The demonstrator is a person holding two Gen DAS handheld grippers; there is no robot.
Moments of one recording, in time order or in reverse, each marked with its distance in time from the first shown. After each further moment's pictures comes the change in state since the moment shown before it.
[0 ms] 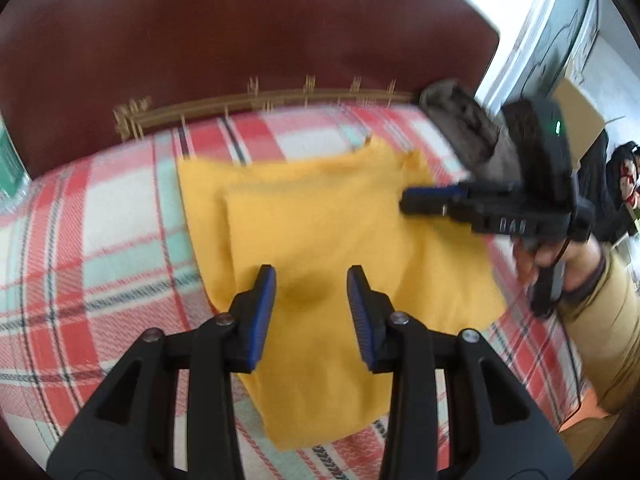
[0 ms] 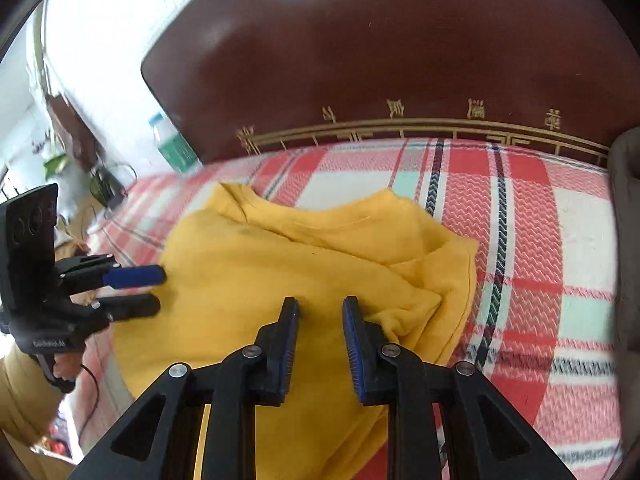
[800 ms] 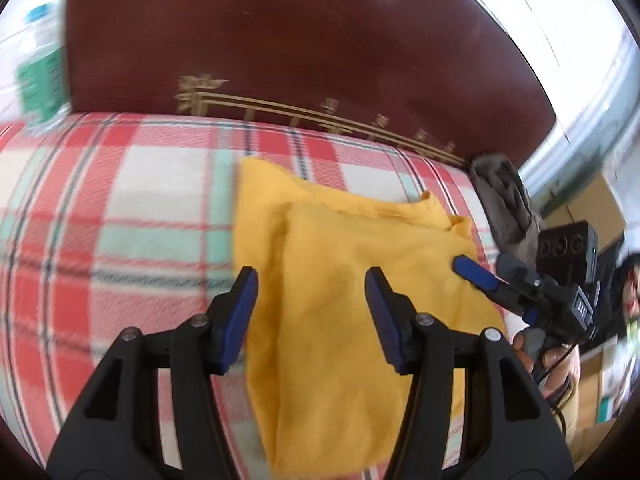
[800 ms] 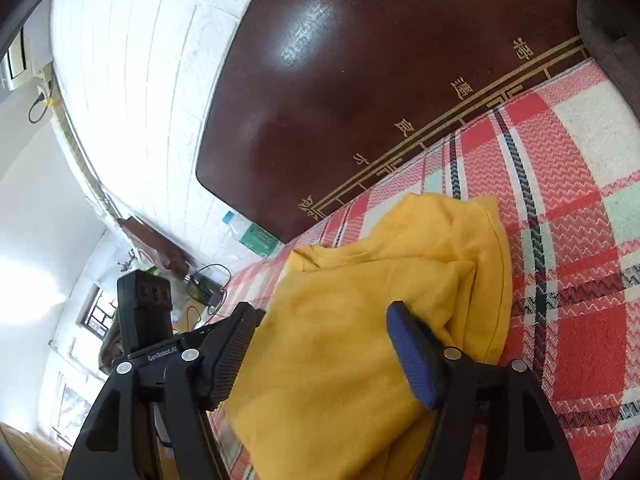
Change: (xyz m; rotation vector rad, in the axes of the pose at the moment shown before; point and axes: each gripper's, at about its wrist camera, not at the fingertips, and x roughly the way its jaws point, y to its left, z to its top) left arm 0.009 0.039 -0.009 -0.334 -0.073 0.086; right arm -0.011 -0.045 -0.031 0.316 -0.241 0.409
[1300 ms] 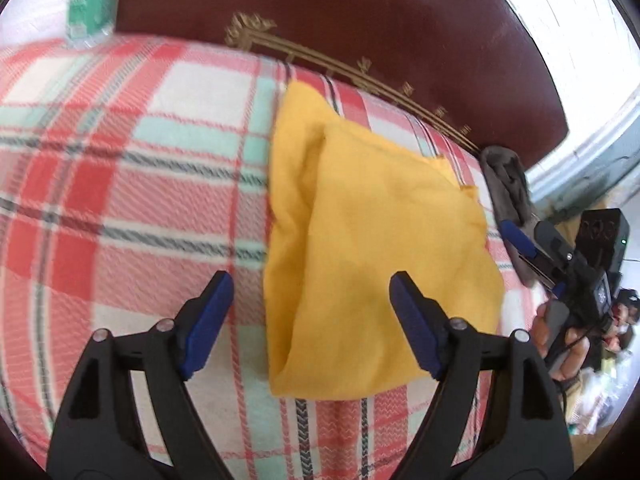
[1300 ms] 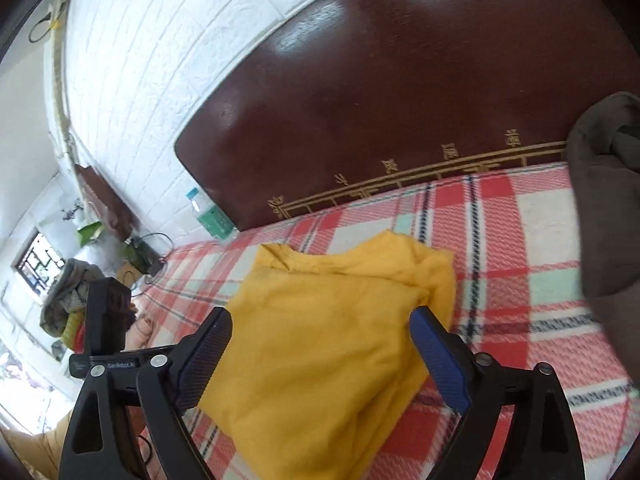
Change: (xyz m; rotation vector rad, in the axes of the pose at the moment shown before) left arm -0.001 0.021 -0.041 -0.126 0.131 -0.045; right arm -0.029 0.049 0.003 -0.215 0.030 -0.289
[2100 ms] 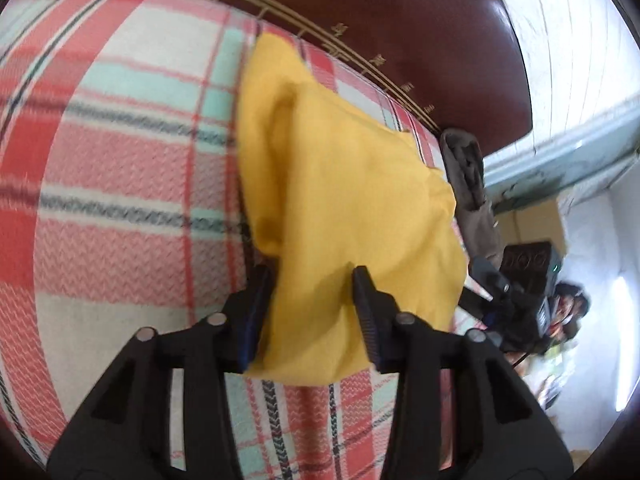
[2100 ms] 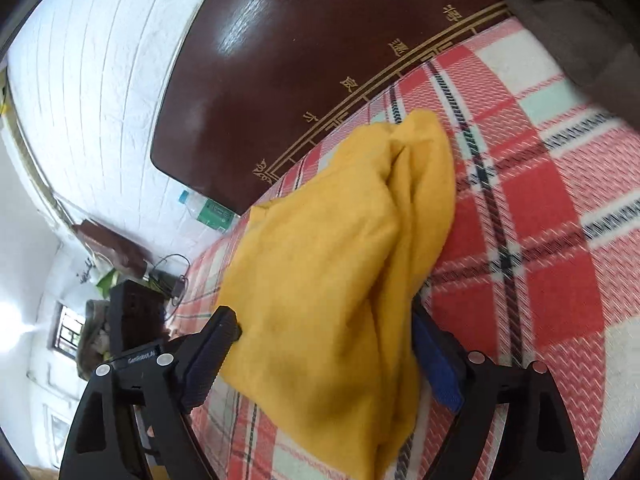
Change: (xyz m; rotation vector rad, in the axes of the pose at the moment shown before) left arm 0.015 0.013 -0.004 -0.067 0.134 -0.235; right arm 0.023 -0.023 -0.057 0.323 0.083 0.096
